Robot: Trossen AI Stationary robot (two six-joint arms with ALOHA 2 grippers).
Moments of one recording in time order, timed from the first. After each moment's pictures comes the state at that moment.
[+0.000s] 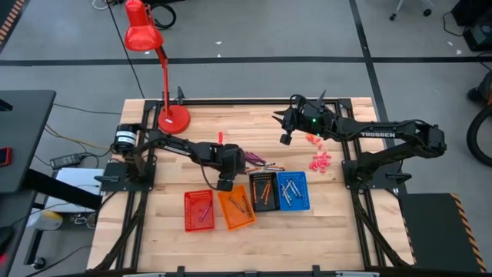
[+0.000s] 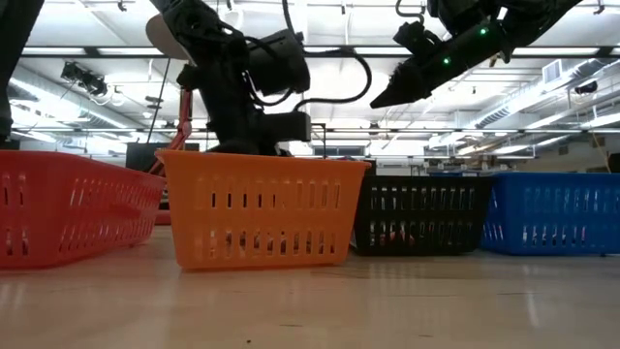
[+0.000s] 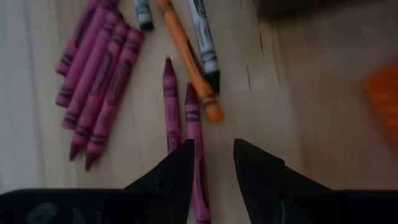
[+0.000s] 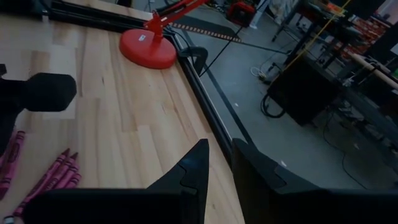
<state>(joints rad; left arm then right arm) 0.03 1.82 1.05 -0.34 -0.07 0.24 -0.34 1.19 0.72 0.15 0.21 -0.36</state>
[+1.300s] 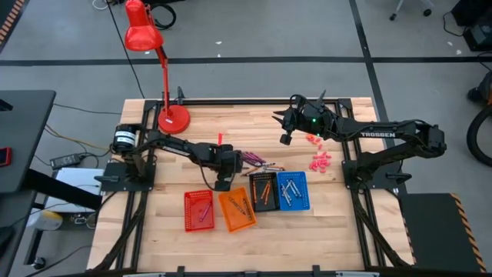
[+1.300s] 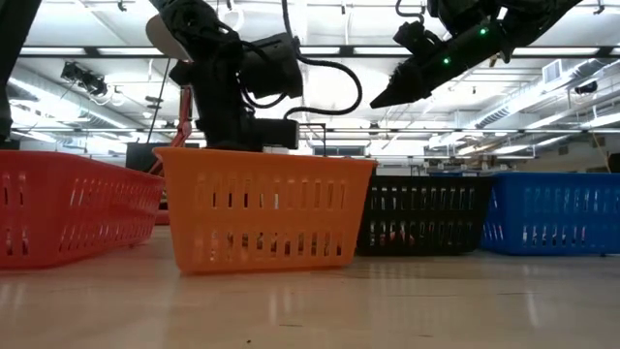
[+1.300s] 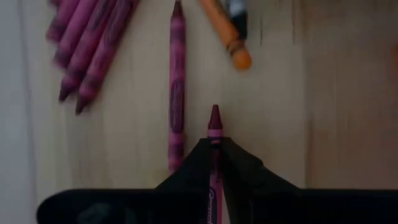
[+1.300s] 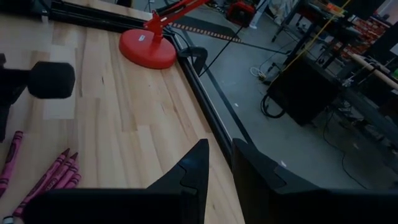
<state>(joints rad) 0.03 1.81 1.05 -0.44 -0.10 0.12 -0.34 1.19 0.72 0.15 0.21 -0.36</state>
